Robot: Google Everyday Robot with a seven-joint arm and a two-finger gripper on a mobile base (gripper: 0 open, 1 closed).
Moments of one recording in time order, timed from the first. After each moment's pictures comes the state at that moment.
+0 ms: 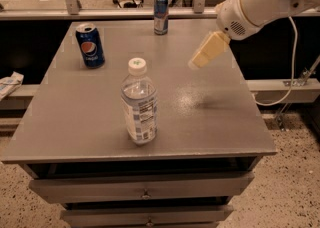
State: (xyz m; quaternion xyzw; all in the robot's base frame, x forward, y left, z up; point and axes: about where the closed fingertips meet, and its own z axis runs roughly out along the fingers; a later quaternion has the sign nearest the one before) arm 0.620 -0.136 0.949 -0.52 0.77 0.04 0.38
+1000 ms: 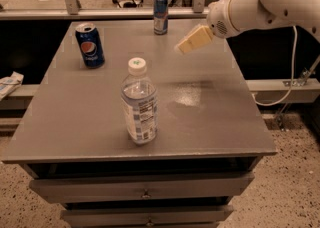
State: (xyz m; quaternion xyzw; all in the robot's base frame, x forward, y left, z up) arm 0.694 -0.125 0.936 -0.43 0.77 0.09 0.47
